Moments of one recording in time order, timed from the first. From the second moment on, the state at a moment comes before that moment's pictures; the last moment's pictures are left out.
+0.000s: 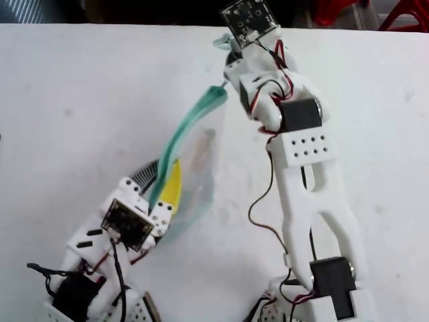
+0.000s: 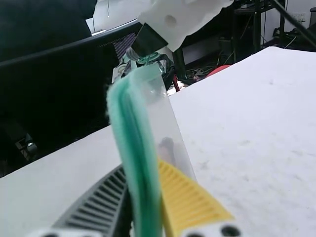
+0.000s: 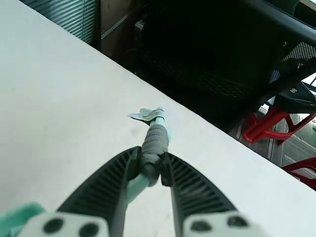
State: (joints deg) left arm 24.1 -104.6 75.5 48.9 -9.5; right arm -10.1 -8.1 -3.2 47.0 24.6
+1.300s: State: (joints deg) left arm 10.9 -103.3 81.7 18.0 -21.4; right arm -6.7 -29.3 22.6 69.1 -3.8
